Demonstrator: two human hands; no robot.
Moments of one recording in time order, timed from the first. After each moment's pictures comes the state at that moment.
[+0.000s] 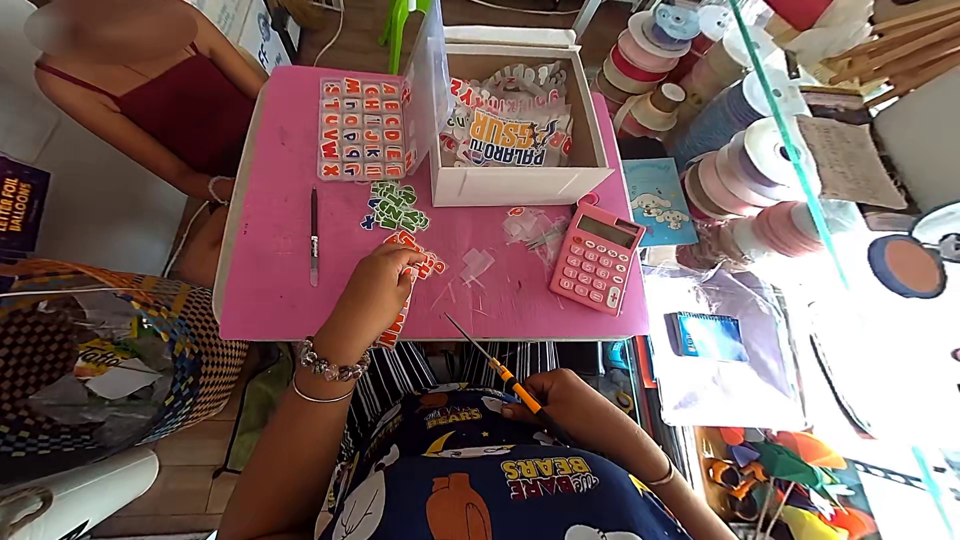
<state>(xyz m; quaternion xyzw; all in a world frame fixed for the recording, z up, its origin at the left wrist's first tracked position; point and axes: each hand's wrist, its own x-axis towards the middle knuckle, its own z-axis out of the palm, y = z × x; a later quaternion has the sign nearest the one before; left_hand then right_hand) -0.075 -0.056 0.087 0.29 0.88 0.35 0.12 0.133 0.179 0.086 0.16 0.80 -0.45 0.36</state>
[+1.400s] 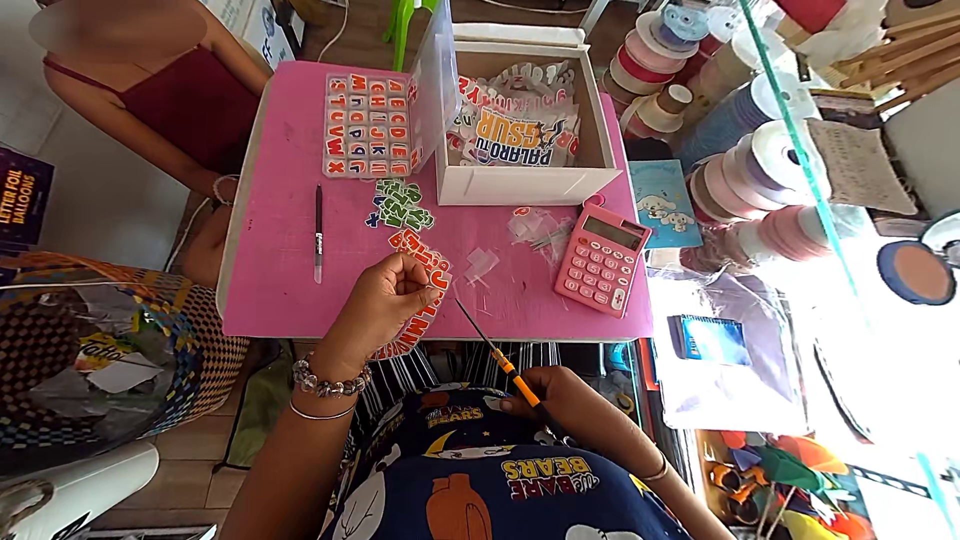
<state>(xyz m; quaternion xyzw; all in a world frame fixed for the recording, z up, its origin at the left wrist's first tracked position) -0.054 -0.065 0.089 0.14 0.71 0.64 0.25 0.128 0.175 0.081 0.17 0.79 -0.49 0.34</state>
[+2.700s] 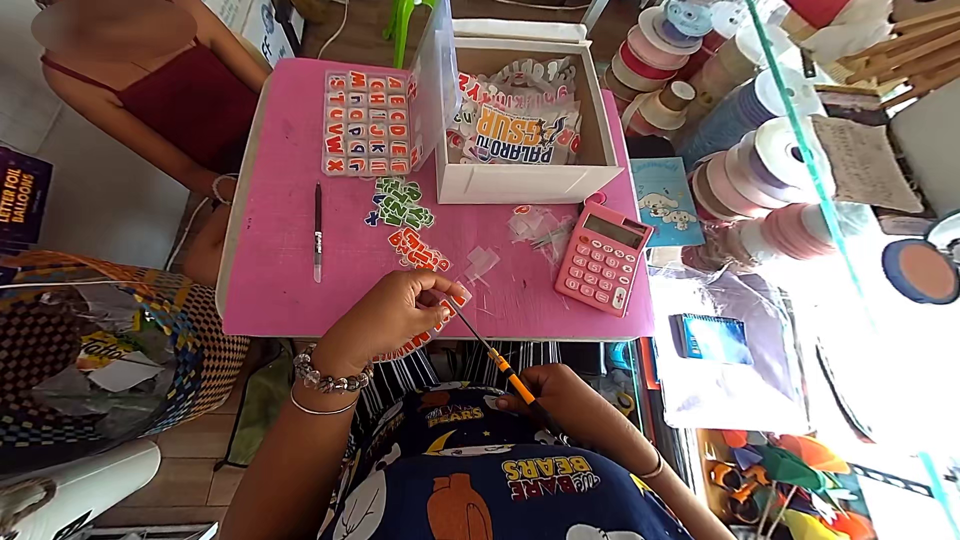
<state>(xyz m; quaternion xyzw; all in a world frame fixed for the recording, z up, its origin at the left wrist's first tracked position) -0.058 -0.061 0.106 0.25 0.74 0.51 0.36 0.128 0.172 0.076 0.17 0.79 -0.50 0.32</state>
